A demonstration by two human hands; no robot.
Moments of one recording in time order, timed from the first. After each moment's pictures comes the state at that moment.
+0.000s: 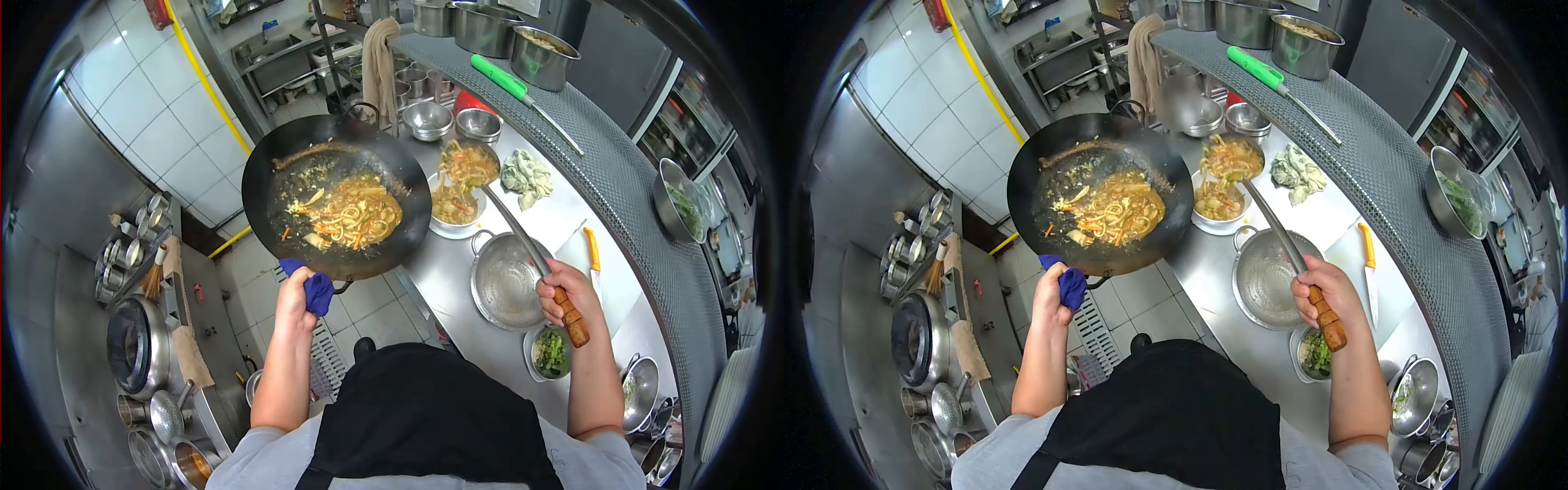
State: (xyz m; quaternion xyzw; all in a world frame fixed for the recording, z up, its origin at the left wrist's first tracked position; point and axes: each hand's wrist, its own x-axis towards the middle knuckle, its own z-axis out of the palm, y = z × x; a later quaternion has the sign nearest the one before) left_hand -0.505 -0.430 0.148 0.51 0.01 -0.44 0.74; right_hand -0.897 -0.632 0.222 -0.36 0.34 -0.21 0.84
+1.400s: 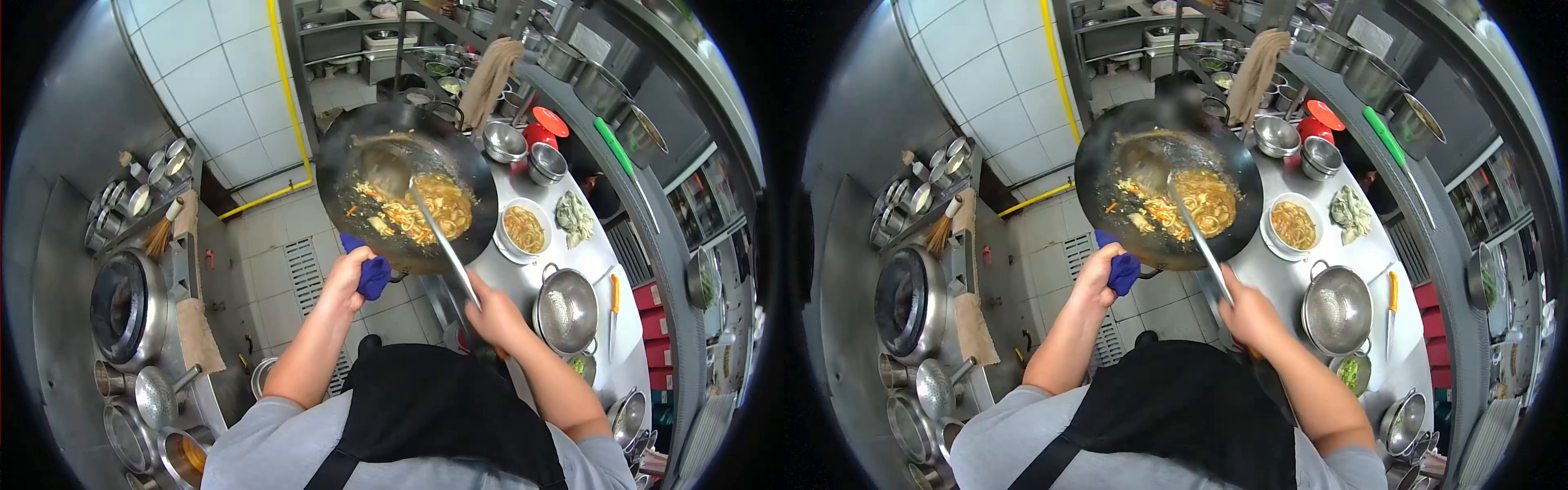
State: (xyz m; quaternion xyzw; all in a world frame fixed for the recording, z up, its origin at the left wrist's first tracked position) left_hand -0.417 -0.411 0.137 0.48 0.03 -0.51 0.71; right_hand -0.662 -0.531 0.171 -0.90 0.33 -0.03 0.29
